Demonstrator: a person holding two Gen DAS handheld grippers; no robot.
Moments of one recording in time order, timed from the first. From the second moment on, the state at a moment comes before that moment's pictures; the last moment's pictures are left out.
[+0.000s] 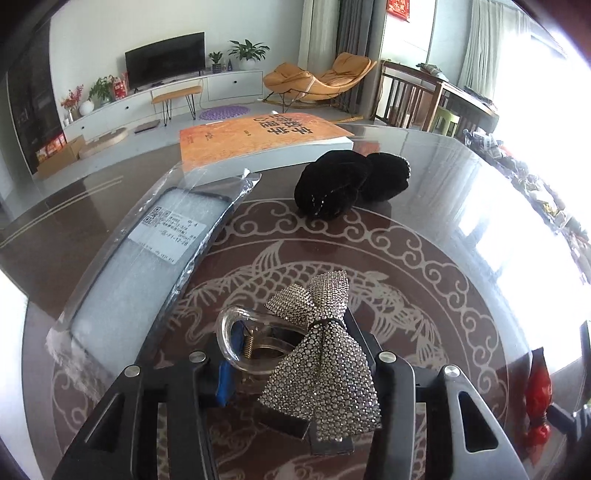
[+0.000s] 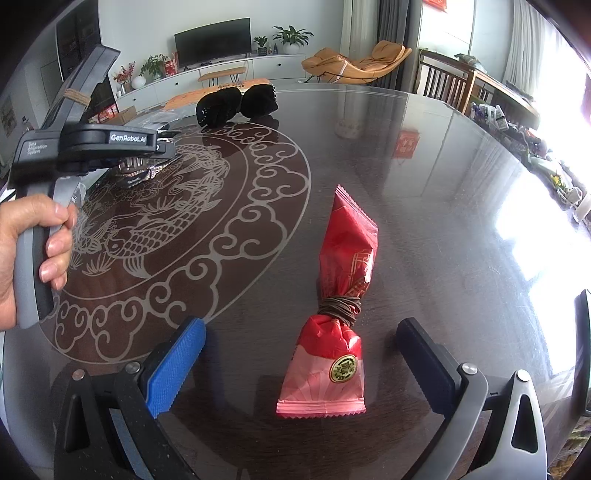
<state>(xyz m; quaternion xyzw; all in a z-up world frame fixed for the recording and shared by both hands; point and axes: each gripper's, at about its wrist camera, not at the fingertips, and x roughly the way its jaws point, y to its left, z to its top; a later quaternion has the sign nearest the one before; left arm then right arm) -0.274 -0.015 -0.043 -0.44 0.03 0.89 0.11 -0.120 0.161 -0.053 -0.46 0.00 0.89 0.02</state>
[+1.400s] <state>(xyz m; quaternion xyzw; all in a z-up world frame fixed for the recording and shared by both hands) 0.028 -0.146 0.083 -0.29 -0.07 0.95 0.08 -0.157 0.185 -0.037 -0.56 0.08 0.83 0.02</state>
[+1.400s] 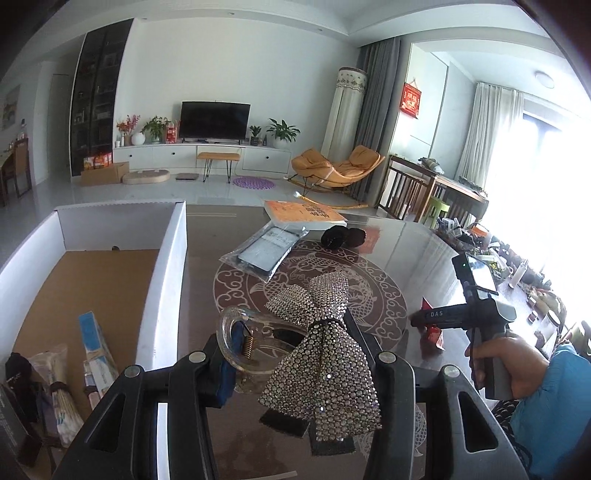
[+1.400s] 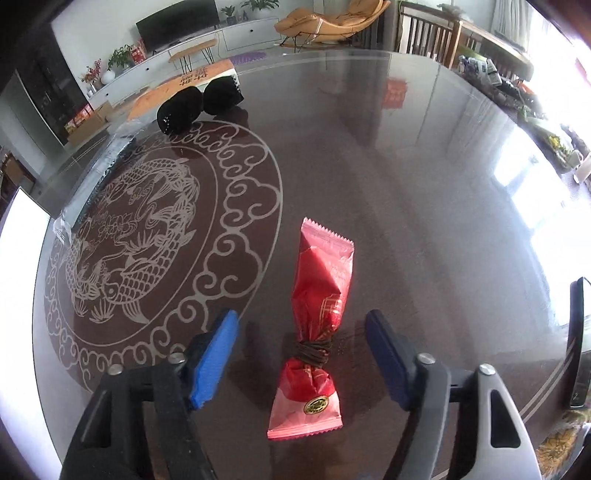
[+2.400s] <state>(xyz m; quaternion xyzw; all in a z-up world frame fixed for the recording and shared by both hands) 0.086 -0.338 0.084 -0.30 -0.10 0.94 -0.12 -0.064 -0.056 0.090 -0.49 0.19 0.74 -0.41</state>
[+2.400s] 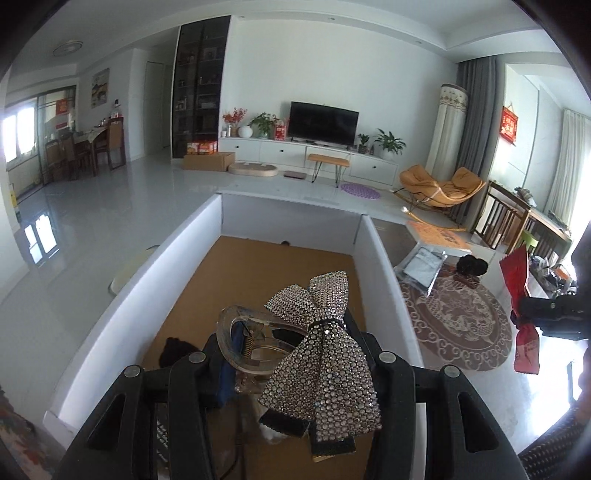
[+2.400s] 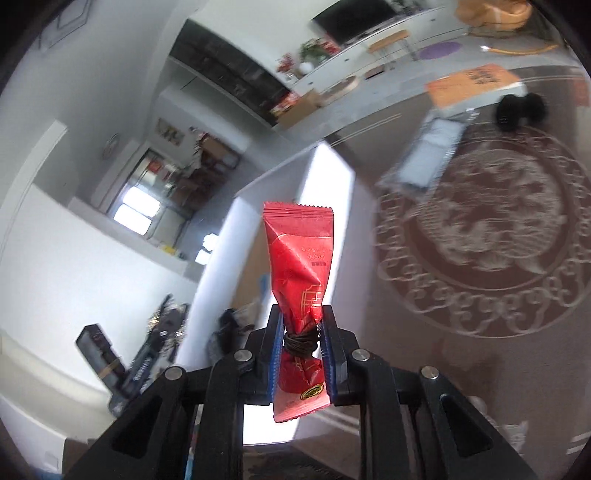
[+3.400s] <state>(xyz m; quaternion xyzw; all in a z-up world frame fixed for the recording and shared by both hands) 0.054 -0.271 0.094 -0.31 -0.07 0.94 -0.12 -0.066 -0.020 0.033 -0.42 -0.02 0.88 -0.20</state>
